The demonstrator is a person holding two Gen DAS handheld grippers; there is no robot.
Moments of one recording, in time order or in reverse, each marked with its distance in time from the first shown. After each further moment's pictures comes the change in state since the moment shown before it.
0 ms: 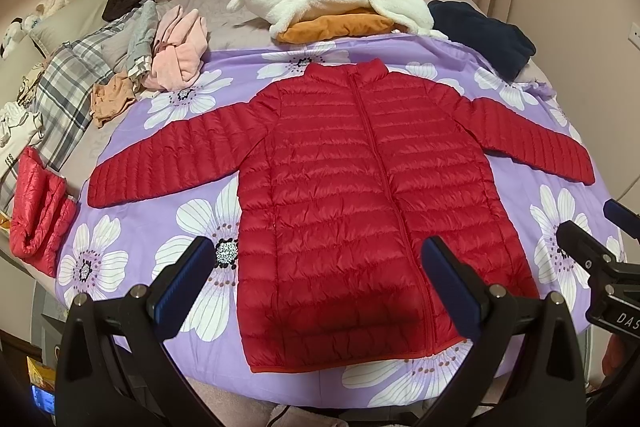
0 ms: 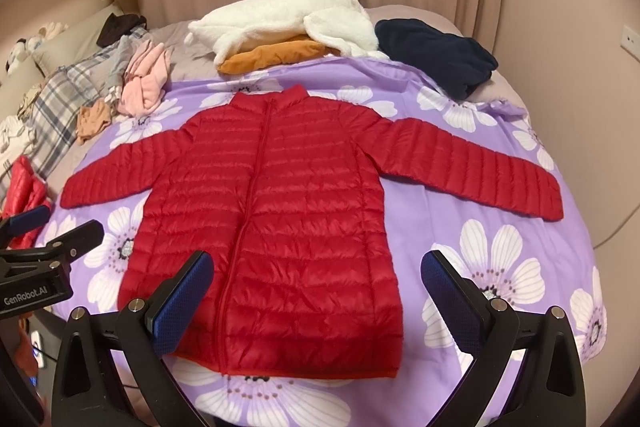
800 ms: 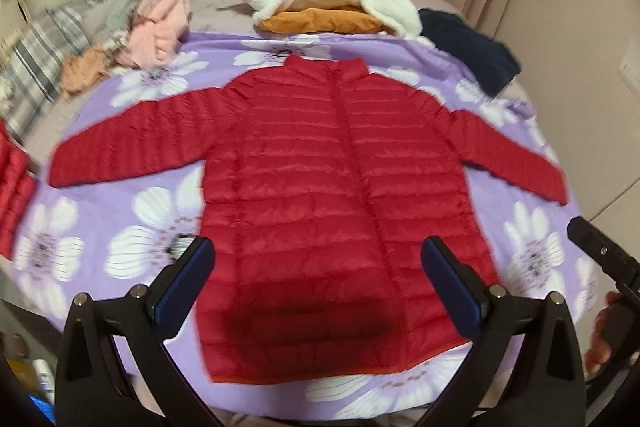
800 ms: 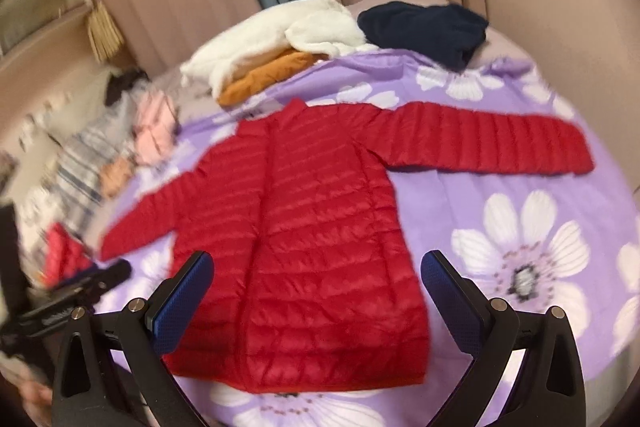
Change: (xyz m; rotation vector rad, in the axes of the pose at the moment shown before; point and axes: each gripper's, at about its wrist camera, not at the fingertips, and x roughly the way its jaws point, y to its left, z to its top) left arm 0.027 0.012 -0.004 -0.113 0.008 -0.185; right arm 0.011 -0.055 -0.009 0.259 -0.045 0.213
